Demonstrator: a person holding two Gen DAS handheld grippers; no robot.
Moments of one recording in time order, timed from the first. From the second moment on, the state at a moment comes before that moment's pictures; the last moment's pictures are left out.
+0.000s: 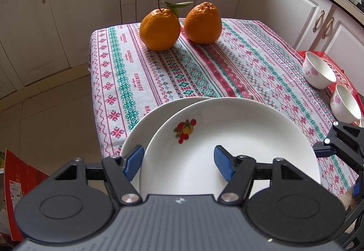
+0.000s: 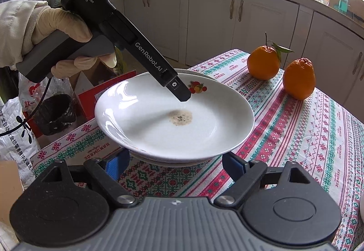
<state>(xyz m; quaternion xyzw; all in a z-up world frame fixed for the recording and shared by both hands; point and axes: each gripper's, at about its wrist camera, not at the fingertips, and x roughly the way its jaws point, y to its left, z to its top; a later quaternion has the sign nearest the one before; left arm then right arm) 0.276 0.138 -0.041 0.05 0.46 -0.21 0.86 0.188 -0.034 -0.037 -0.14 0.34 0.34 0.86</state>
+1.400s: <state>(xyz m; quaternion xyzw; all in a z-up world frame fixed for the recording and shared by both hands) 0.276 0.146 -0.037 0.06 0.44 -0.22 0.87 0.194 -0.029 -0.043 -0.16 0.34 0.34 0.86</state>
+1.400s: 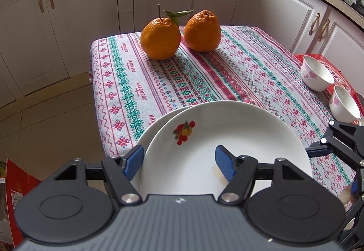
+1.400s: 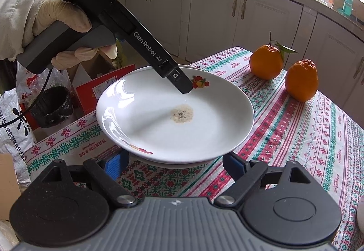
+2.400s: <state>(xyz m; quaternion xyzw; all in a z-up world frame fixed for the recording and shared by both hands) 0.228 0.119 -0.006 0.08 0.35 -0.21 0.91 0.174 -0.062 -0.017 -0.16 0.31 0.30 0.89</state>
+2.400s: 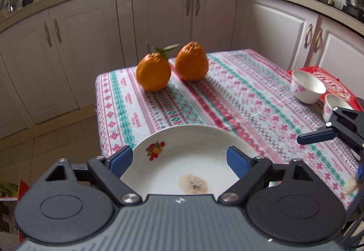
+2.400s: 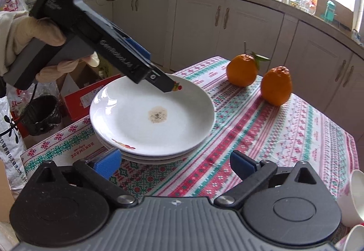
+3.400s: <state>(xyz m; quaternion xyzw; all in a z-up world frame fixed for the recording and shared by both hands) 0.087 -0.090 -0.037 0.12 0.29 -0.37 0.87 0.074 -0.285 -0.001 -0.04 0.31 0.10 0.94</state>
